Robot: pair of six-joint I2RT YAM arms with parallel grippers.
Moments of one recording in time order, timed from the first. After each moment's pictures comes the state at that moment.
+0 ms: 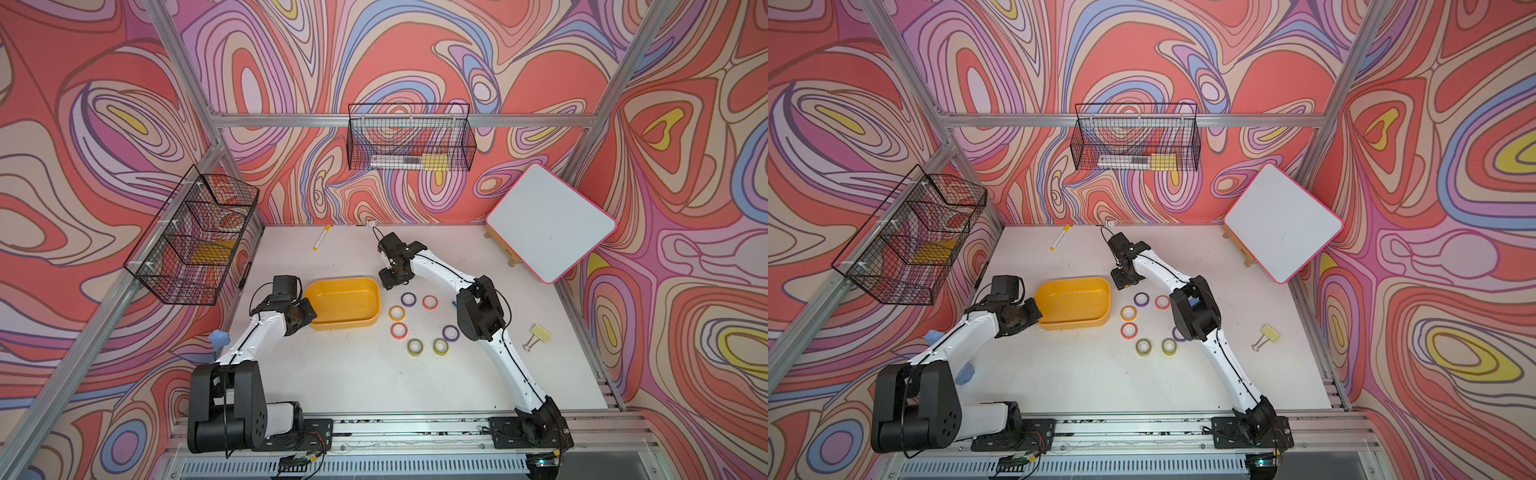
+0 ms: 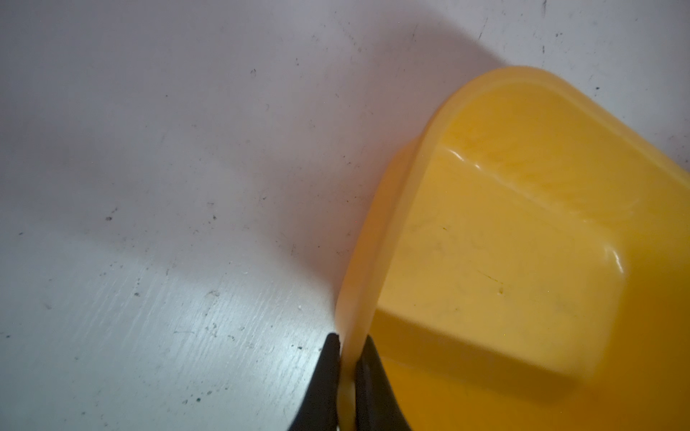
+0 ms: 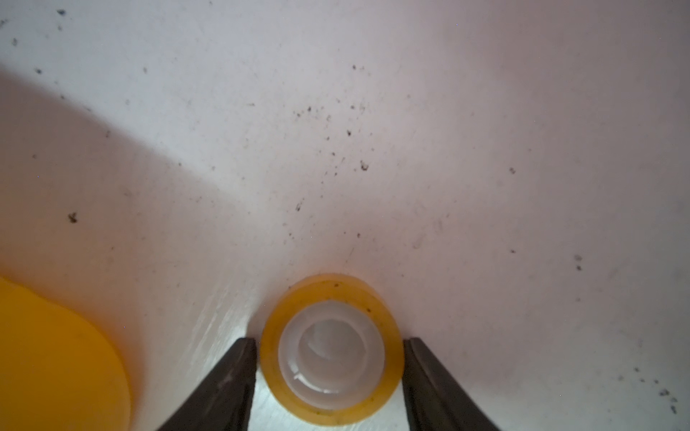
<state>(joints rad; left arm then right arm) 0.07 1.33 0.74 -0.48 0.04 -0.48 0.62 2.57 2.32 -0.93 0.03 0.10</state>
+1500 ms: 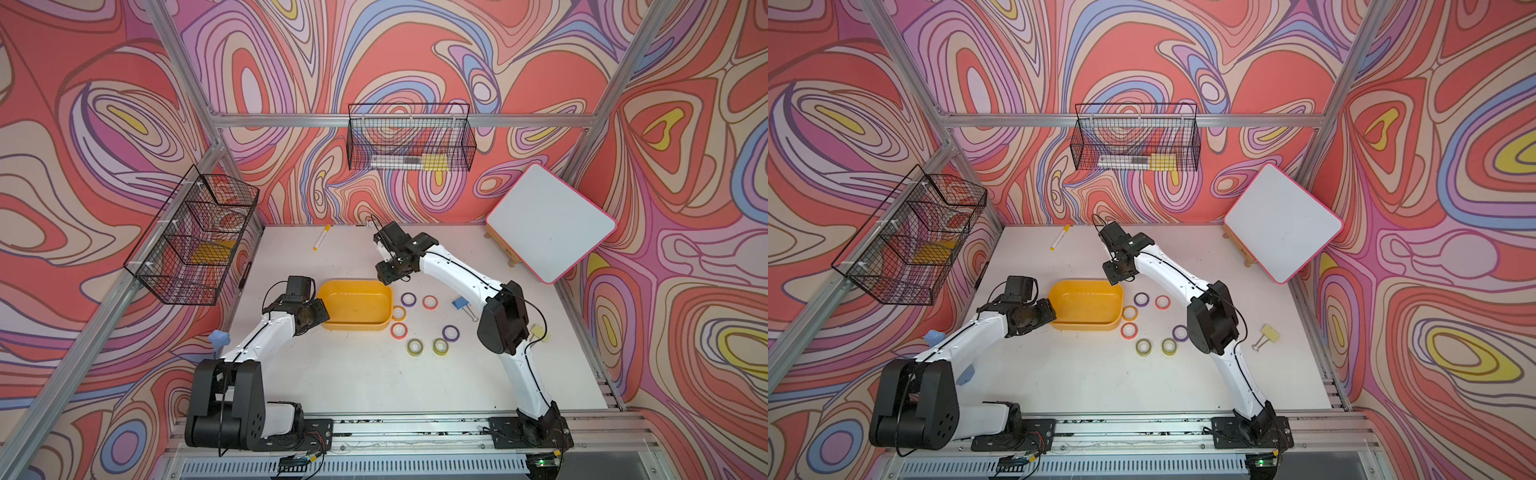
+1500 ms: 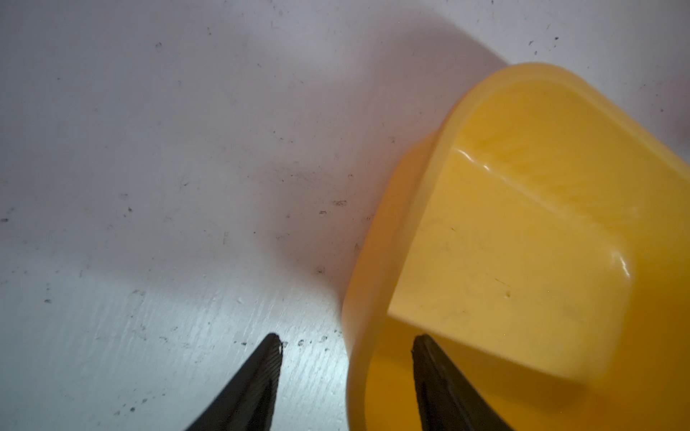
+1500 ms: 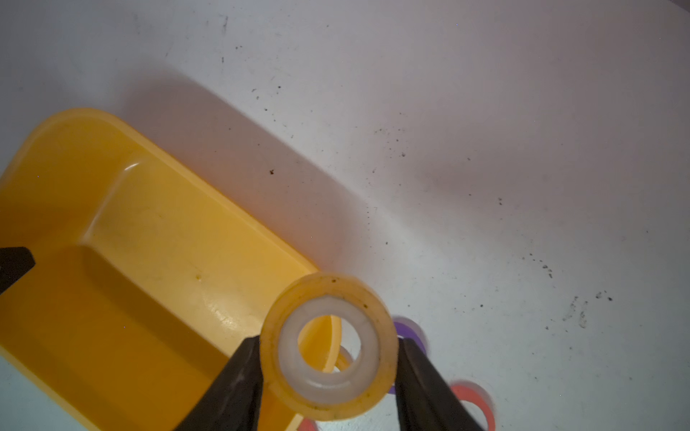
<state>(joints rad) -0.05 1.34 0.73 -0.46 0.02 -0.50 0.71 2.27 2.18 -0.99 0.02 0.13</state>
